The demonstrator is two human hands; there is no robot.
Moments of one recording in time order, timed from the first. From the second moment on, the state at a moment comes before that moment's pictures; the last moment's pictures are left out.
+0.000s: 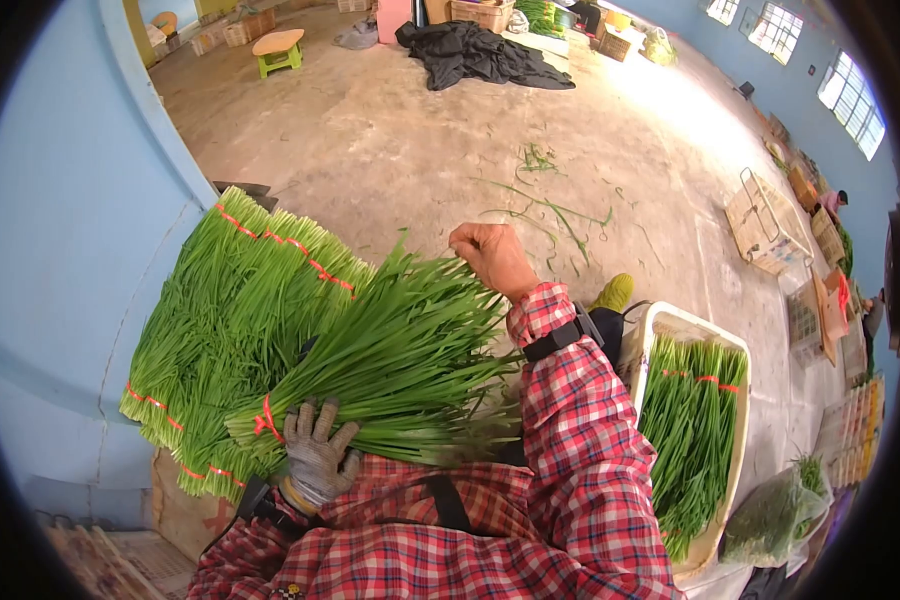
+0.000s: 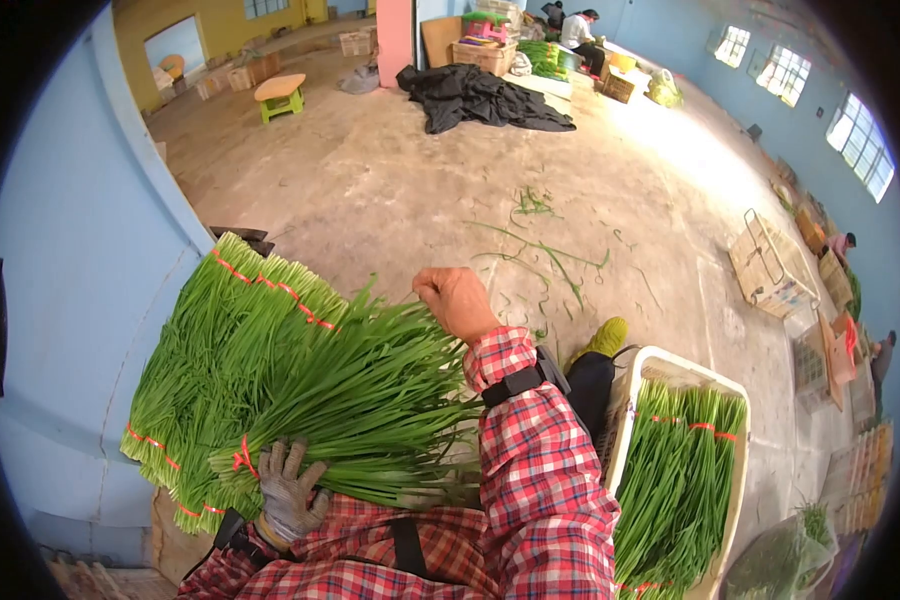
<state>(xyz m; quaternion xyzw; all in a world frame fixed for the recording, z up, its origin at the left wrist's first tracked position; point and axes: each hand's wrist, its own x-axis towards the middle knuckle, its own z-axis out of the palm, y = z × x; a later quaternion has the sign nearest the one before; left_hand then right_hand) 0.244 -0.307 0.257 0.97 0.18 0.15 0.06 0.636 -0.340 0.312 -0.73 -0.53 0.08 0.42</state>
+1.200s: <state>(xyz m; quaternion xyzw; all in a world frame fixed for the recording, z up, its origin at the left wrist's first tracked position) 0.259 -0.307 0.273 0.95 0.21 0.19 0.11 0.532 -0.495 0.244 -0.72 -0.40 0.02 0.57</state>
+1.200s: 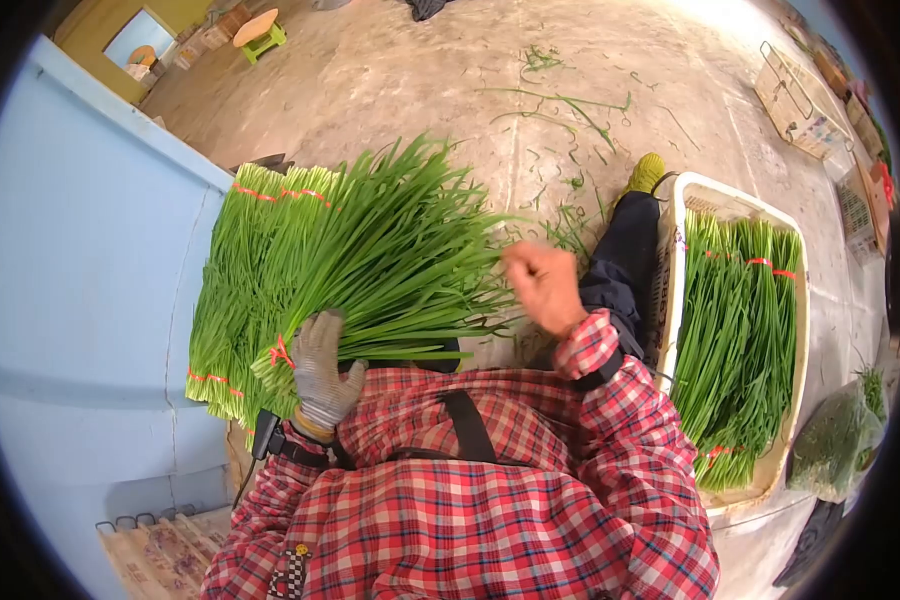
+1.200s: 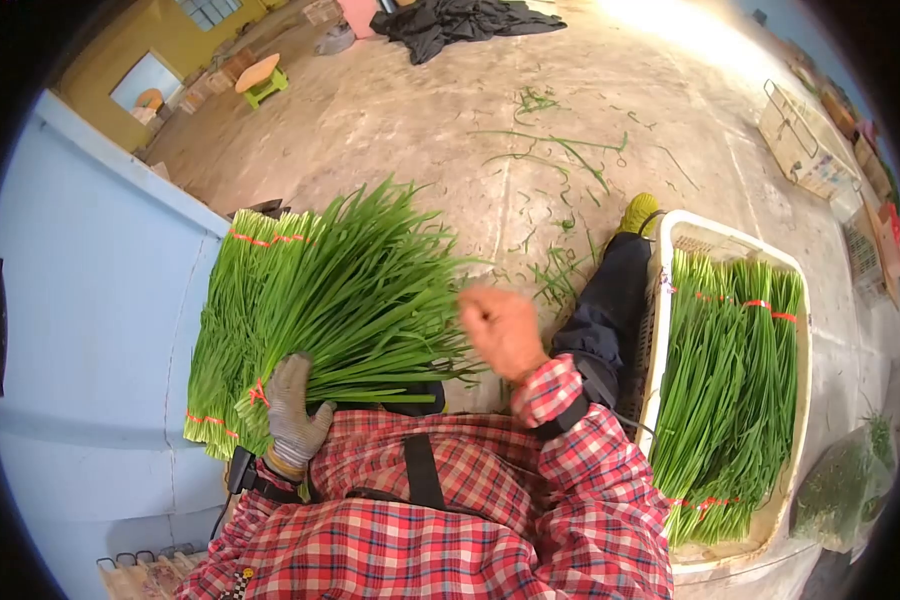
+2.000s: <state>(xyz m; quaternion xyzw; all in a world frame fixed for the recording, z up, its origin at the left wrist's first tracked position) 0.241 -0.296 0.264 0.94 0.18 0.22 0.19 0.600 -0.461 0.290 -0.66 -0.39 0.00 0.64</state>
